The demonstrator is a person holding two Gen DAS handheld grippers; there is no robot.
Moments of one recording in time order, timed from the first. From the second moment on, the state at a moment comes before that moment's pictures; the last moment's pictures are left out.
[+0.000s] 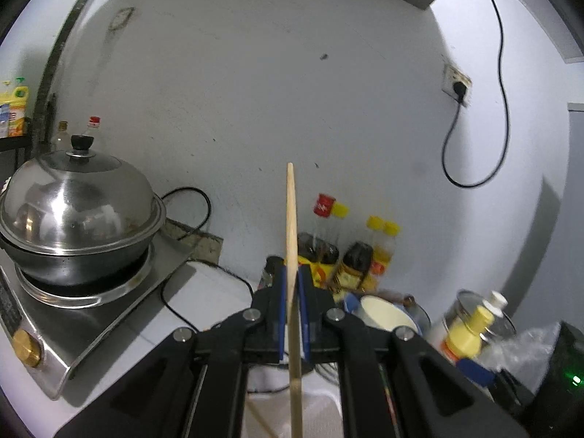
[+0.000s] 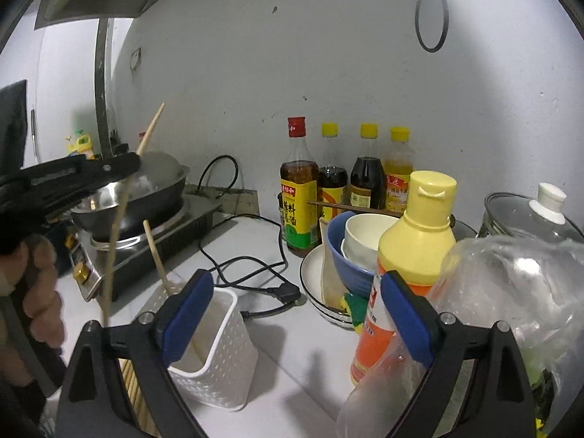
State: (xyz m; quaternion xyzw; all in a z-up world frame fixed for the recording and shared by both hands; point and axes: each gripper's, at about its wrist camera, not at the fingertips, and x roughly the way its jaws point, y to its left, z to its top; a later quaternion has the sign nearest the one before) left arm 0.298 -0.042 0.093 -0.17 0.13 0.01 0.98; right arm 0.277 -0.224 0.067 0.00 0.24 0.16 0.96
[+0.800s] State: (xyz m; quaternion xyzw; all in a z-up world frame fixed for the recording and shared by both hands) left arm 0.293 -0.039 0.023 -0.20 0.27 0.03 0.94; right arm 0.272 -0.223 0.059 0.00 0.23 0.19 0.95
